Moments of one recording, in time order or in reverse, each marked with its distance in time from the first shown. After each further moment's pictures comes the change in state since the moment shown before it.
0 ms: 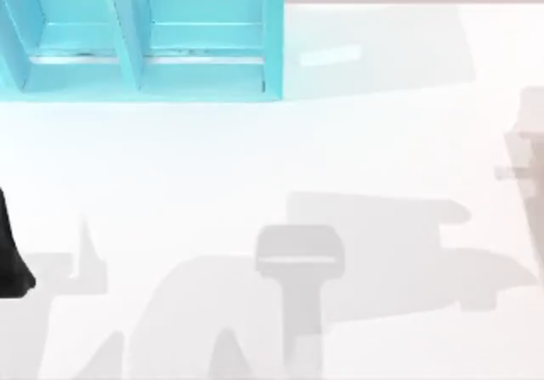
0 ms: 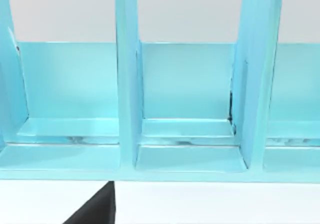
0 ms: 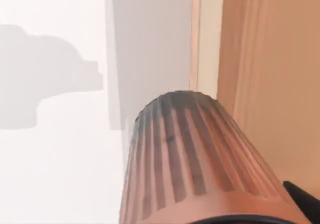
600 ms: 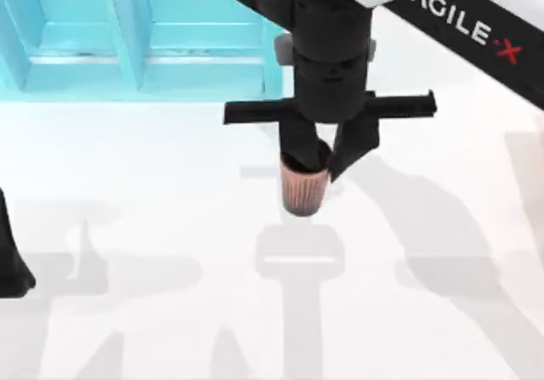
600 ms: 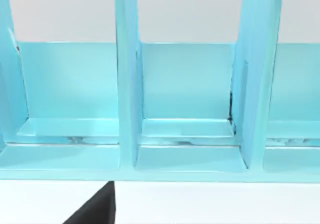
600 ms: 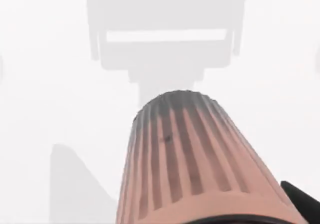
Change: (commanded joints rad) left arm 0.000 0.000 0.000 0.000 0.000 0.000; right arm 0.833 0.539 0.811 -0.306 -0.008 0.839
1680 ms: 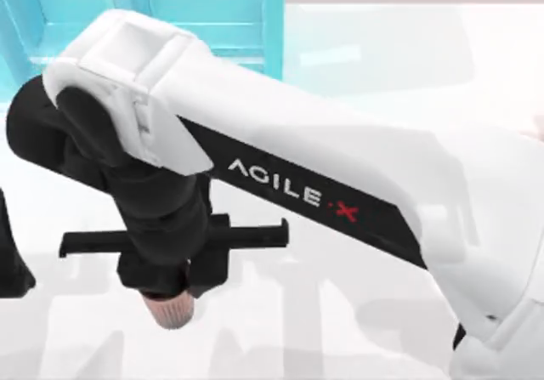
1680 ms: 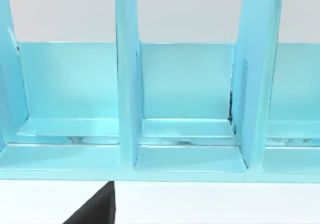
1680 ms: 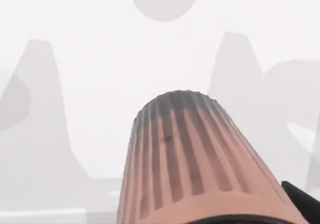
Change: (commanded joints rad) left arm 0.000 0.000 0.000 0.000 0.000 0.000; right arm 0.356 0.165 0.165 0.030 0.020 0.359
